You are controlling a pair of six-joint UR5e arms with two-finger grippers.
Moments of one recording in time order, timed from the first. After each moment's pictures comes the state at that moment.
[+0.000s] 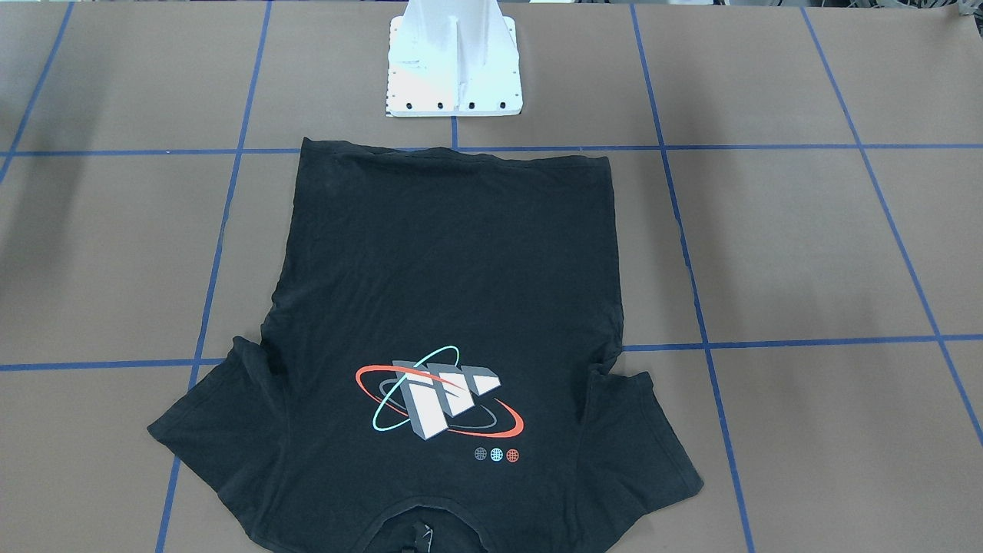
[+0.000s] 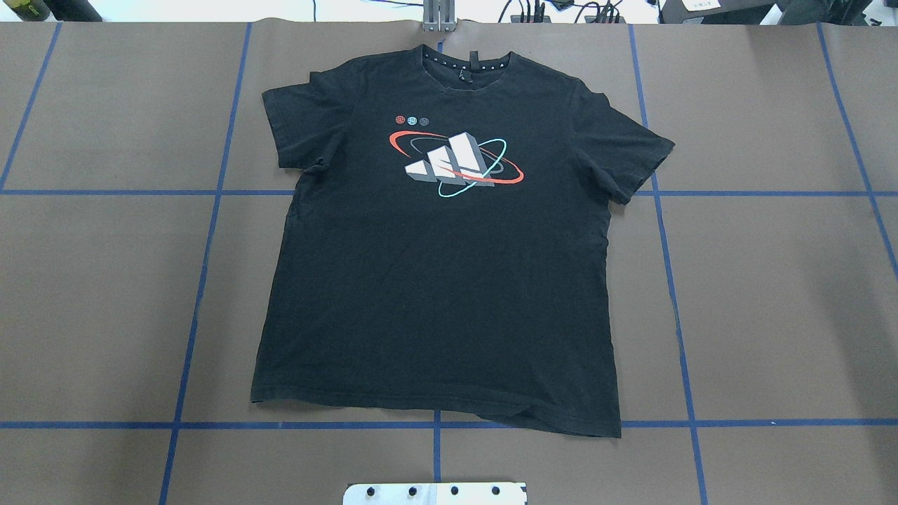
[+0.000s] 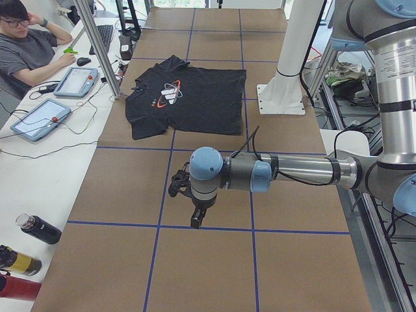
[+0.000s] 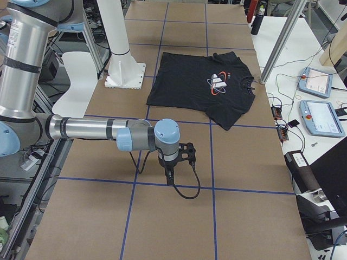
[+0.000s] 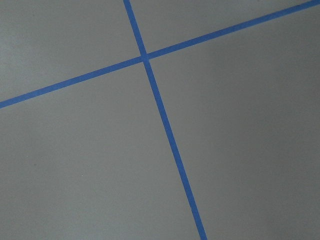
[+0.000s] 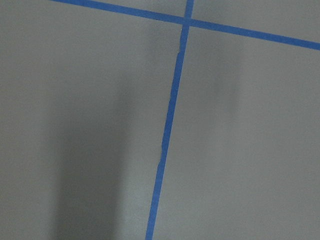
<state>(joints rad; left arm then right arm) -1.58 -1.35 -1.84 -1.60 -2.37 0.27 1.50 -1.87 1.87 -1.48 2.30 -0.06</state>
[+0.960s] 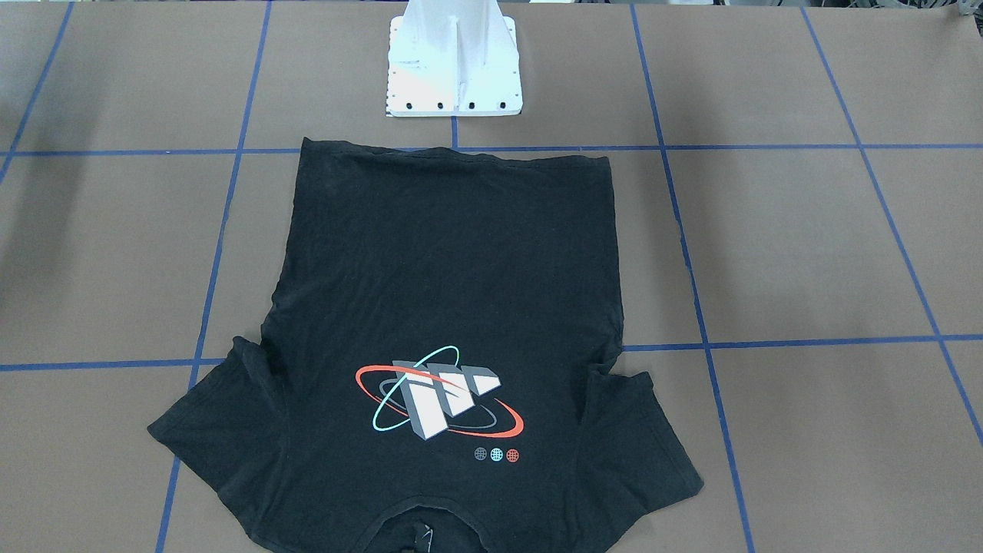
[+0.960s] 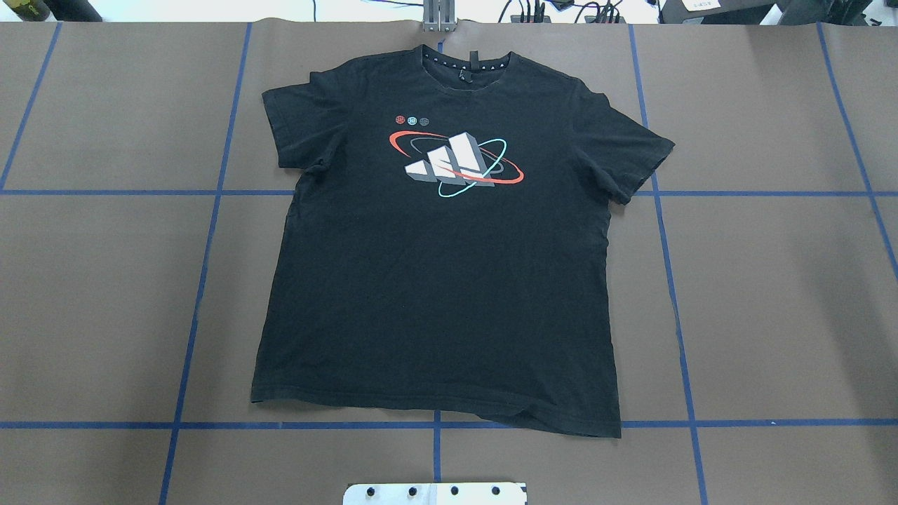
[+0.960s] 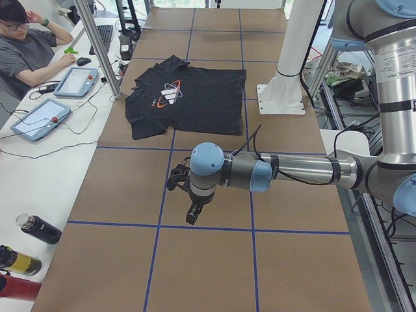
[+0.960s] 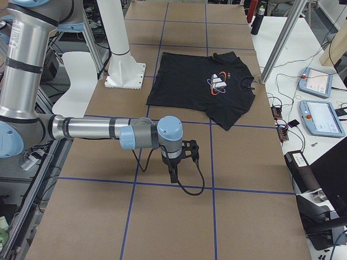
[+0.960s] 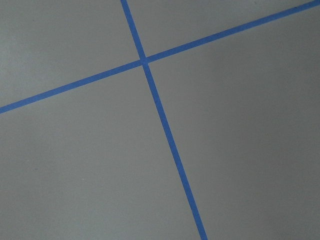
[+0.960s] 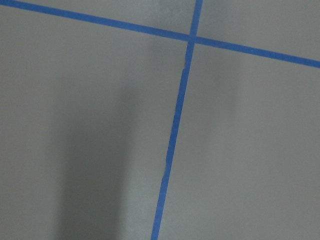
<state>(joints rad) -1.58 -1.35 -1.84 -1.73 -2.36 0.27 1.50 -1.83 1.87 -1.48 2.30 -0.05</state>
